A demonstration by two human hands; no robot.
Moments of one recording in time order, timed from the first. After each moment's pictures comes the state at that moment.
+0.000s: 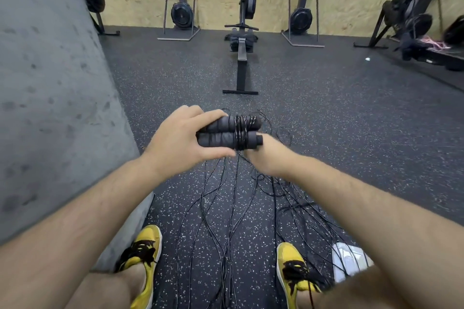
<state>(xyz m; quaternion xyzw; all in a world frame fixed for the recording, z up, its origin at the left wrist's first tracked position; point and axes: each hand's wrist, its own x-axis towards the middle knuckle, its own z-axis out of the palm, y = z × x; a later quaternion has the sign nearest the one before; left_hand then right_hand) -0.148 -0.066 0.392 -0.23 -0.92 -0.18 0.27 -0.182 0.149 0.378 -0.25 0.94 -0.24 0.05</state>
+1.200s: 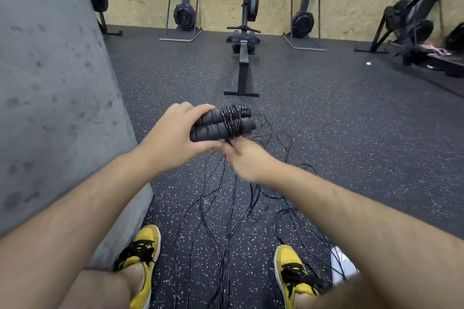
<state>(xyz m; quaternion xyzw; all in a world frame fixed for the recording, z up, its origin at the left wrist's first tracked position) -0.159 -0.085 0.392 -0.21 -0.93 -0.17 0.24 -0.172 0.115 0.368 -0.25 0.93 -0.27 0.08</state>
